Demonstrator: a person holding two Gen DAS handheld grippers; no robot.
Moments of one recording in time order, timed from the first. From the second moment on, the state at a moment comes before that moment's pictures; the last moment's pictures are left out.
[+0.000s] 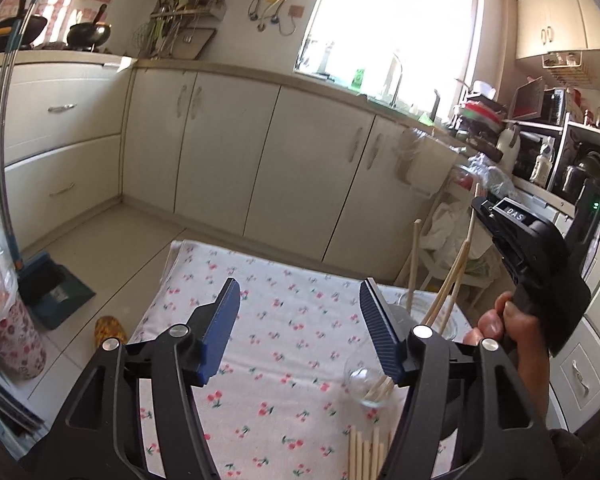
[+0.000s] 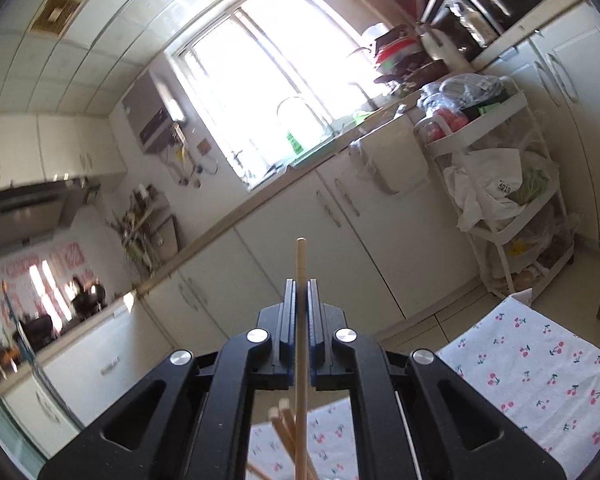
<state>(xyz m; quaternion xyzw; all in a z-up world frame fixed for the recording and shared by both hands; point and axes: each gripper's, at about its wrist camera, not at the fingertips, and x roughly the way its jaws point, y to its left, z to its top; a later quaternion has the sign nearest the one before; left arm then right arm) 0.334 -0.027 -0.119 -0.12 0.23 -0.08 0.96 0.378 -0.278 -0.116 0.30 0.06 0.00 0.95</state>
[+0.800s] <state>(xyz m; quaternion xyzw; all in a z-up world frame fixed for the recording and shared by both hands) 0.315 -0.065 -0.180 -0.03 0.42 -0.08 0.90 0.249 -0.269 -0.175 0.21 0.33 0.03 0.92</state>
